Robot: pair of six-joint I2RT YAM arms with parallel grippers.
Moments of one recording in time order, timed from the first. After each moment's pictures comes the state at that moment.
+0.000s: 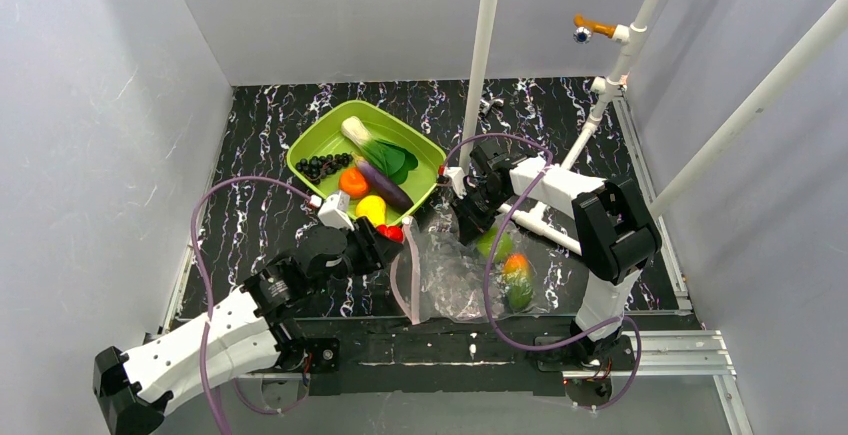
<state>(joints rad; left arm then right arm) -0.91 0.67 0.52 -0.32 -0.23 -0.95 0.55 1.81 1.19 -0.72 -0.65 -0.35</state>
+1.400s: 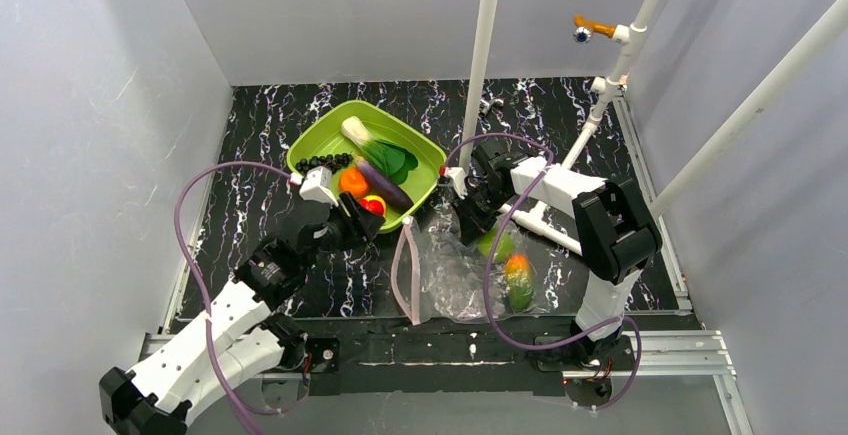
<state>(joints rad) -0.68 0.71 0.62 -0.37 -0.16 -0.80 0.54 1.81 1.19 -0.74 -0.65 -0.36</state>
